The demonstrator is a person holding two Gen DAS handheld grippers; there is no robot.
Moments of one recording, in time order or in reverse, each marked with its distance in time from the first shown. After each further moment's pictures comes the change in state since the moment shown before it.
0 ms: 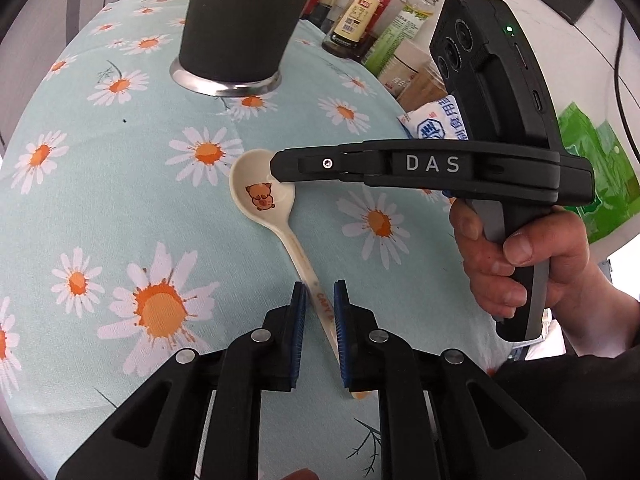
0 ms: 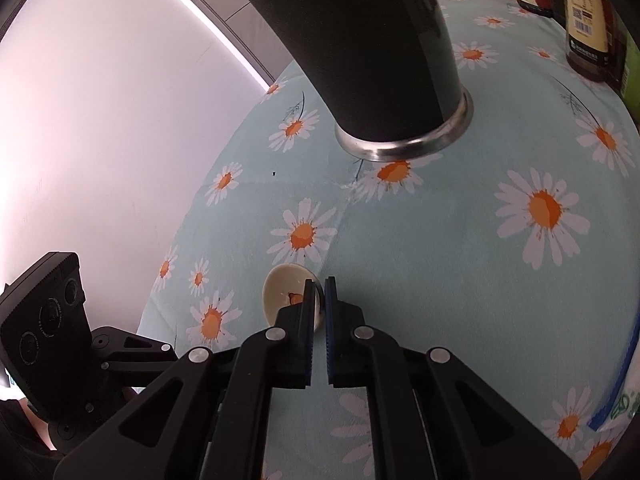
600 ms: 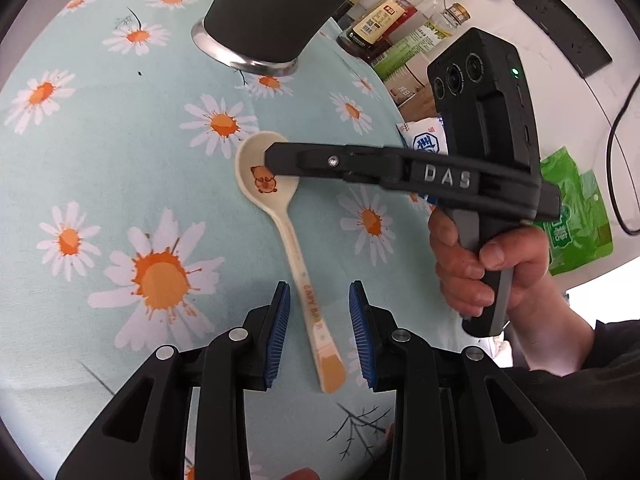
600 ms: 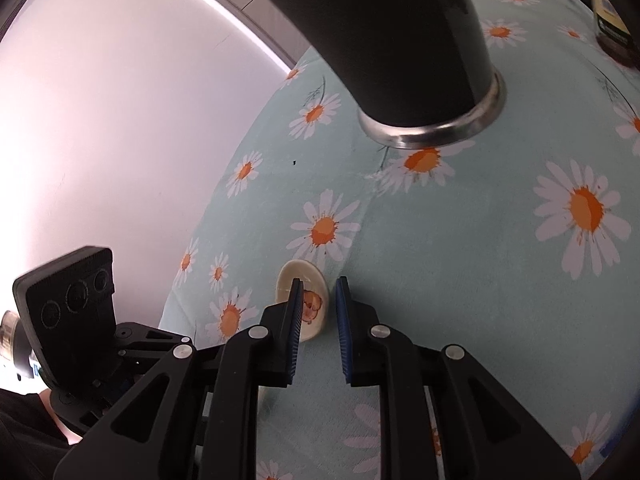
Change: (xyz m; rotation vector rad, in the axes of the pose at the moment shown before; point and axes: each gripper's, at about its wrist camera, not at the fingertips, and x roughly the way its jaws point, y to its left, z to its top) left arm -0.004 0.025 0.000 -0.168 0.044 -0.162; right arm 0.013 0.000 0.005 -0.018 0.062 0.104
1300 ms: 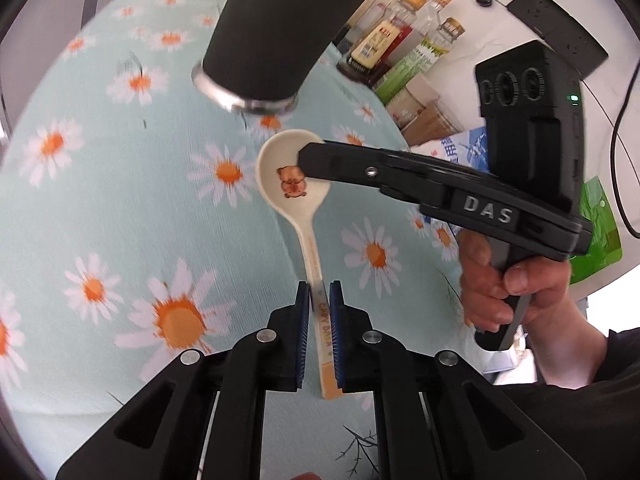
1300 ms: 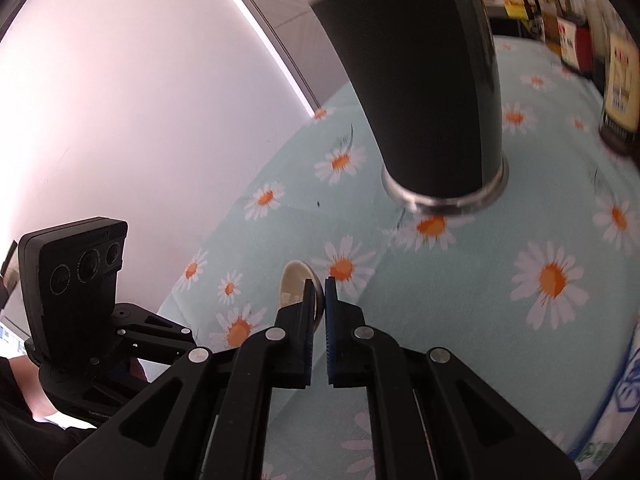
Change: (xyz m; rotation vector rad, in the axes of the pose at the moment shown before) left arm -0.018 -0.011 0.014 0.078 -0.094 0.088; right arm -0.046 0.035 0.003 -0.186 -0.161 -0.084
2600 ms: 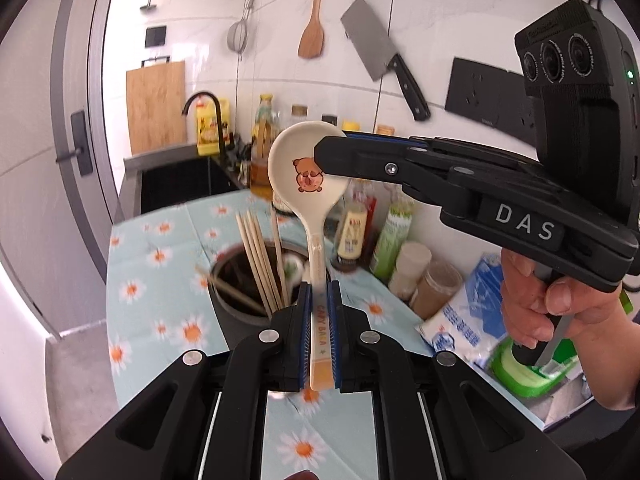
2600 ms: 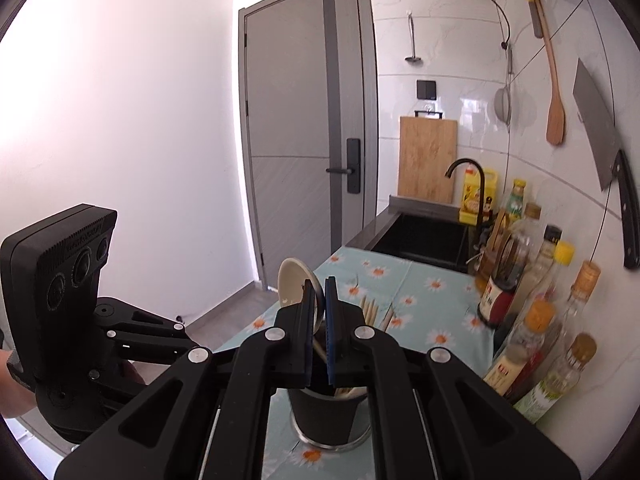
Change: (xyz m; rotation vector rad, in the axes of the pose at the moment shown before) left arm -0.078 -0.076 0.163 0.436 -0.376 0.170; right arm -0.132 0.043 0.155 -0.256 -0.472 -0.310
